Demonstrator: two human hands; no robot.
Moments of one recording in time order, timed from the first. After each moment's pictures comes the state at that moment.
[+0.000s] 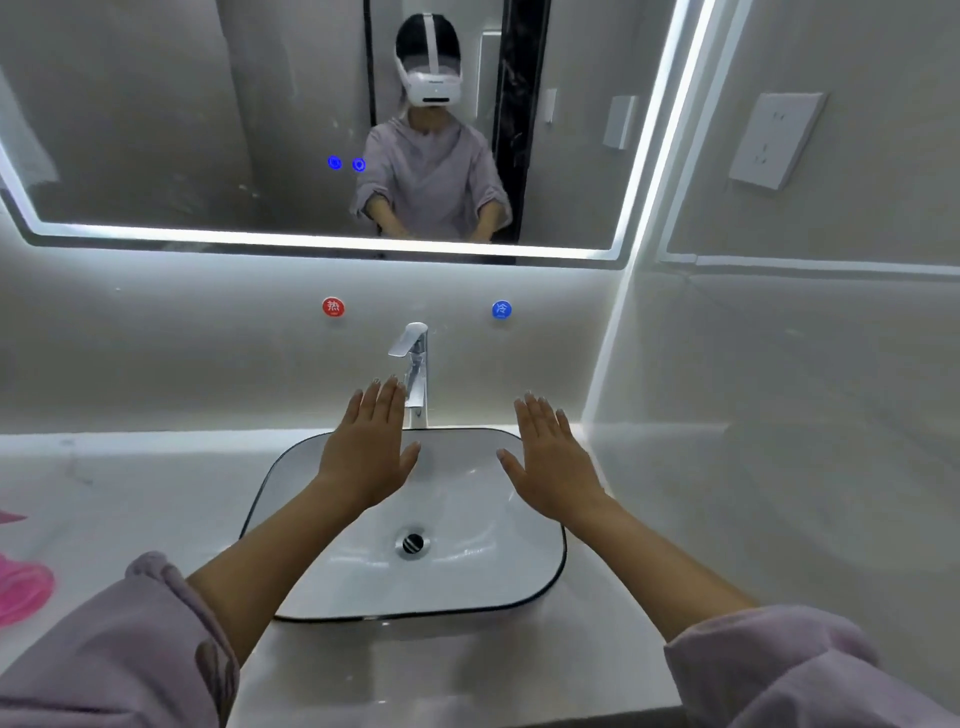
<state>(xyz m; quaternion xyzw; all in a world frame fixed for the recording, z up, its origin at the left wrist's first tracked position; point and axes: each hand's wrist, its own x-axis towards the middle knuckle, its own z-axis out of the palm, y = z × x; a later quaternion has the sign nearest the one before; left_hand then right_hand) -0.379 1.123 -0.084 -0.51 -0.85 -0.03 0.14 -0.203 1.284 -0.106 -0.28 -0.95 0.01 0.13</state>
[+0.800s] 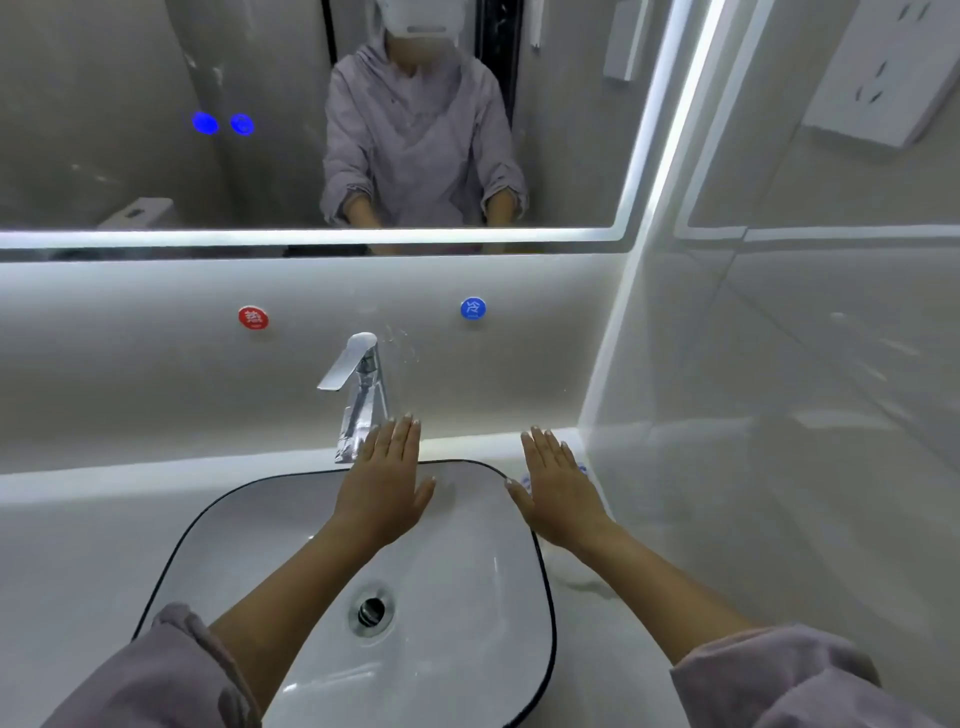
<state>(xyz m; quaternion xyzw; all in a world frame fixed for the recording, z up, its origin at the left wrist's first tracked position) -0.412 1.268 -0.151 -0.54 -0.84 -0.01 0.06 -0.234 1.420 -0.176 -0.32 -0.94 0.10 0.06</state>
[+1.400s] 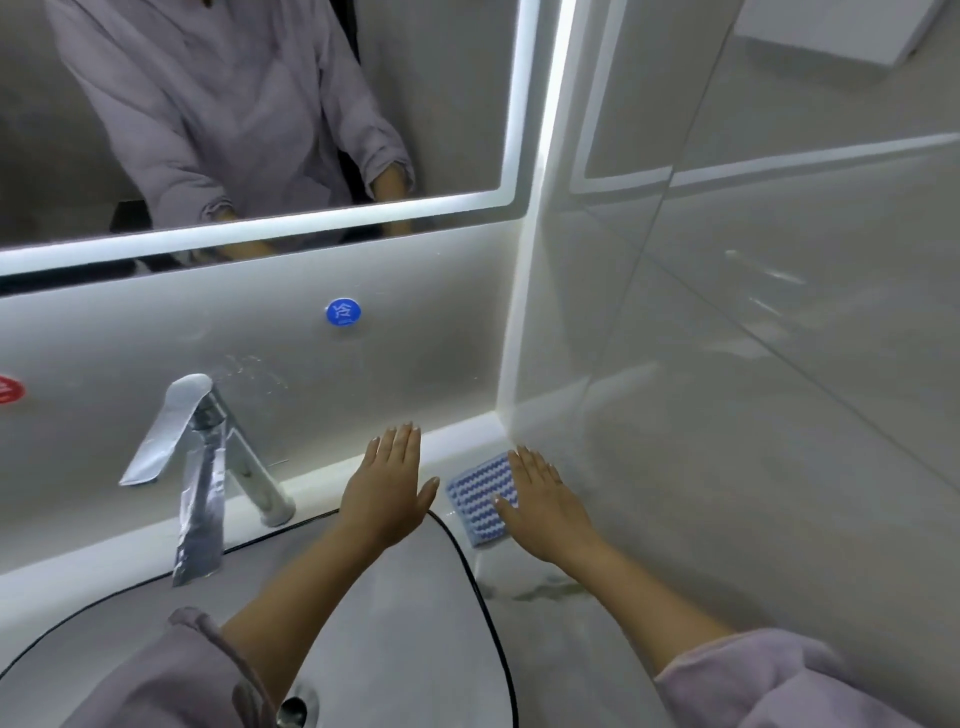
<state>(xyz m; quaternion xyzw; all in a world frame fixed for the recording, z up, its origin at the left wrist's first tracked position) -0.401 1.409 -0.197 -0.64 -0.77 -0.01 -0.04 -0.199 1.487 -0.224 -0.46 -0.87 0.19 -0.02</state>
